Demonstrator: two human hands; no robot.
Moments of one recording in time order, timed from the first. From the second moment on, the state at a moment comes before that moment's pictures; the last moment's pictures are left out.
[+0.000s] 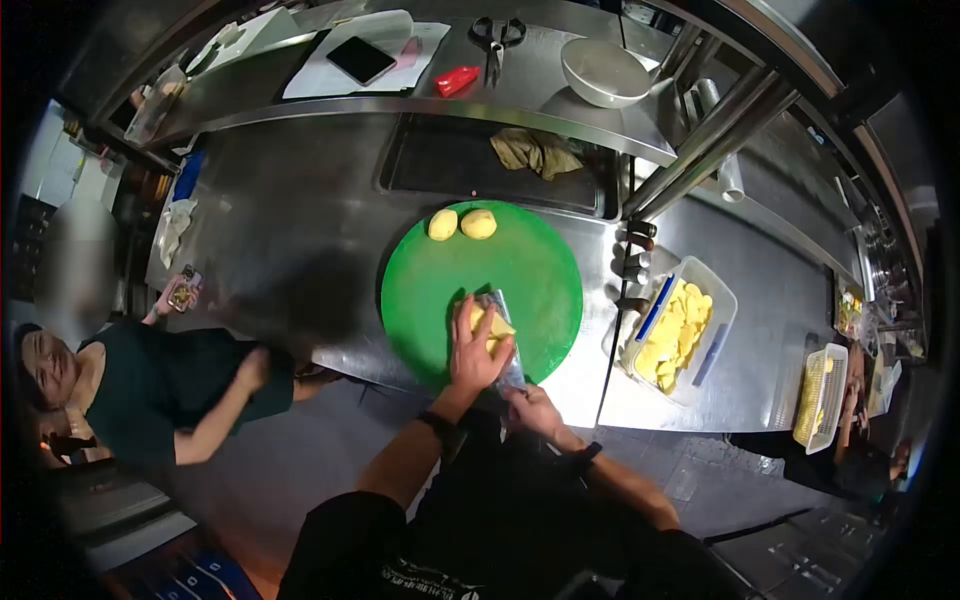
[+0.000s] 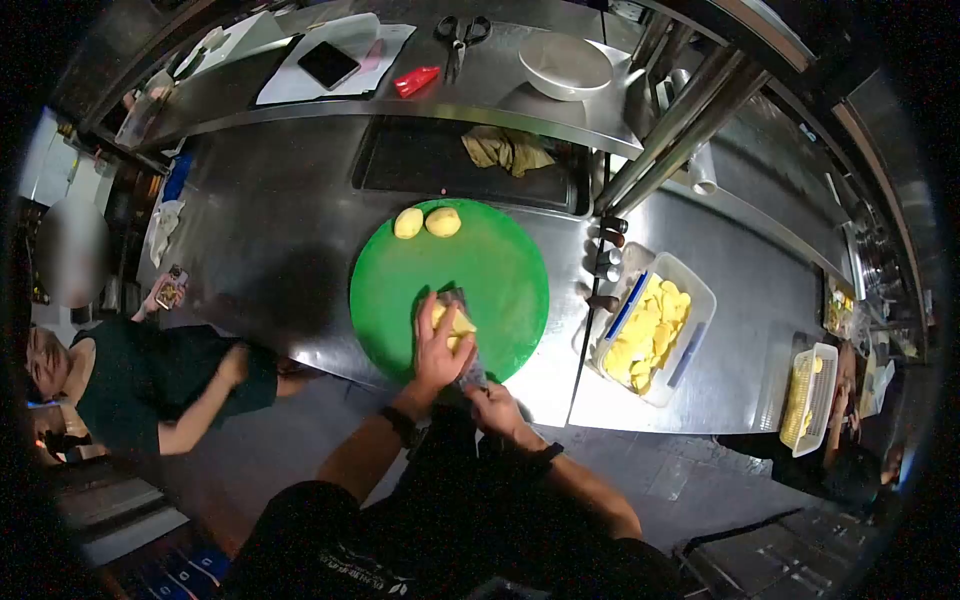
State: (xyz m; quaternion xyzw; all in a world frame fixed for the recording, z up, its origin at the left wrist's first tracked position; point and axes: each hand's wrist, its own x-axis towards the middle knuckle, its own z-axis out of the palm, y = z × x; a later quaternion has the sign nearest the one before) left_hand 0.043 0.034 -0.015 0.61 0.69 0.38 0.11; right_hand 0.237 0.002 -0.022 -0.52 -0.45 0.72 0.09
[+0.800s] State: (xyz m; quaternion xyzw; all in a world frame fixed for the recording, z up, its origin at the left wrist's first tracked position) left_hand 0.344 0.162 0.085 0.65 0.47 0.54 0.25; right_hand 0.450 -0.020 0.179 -0.72 -0.49 0.43 0.25
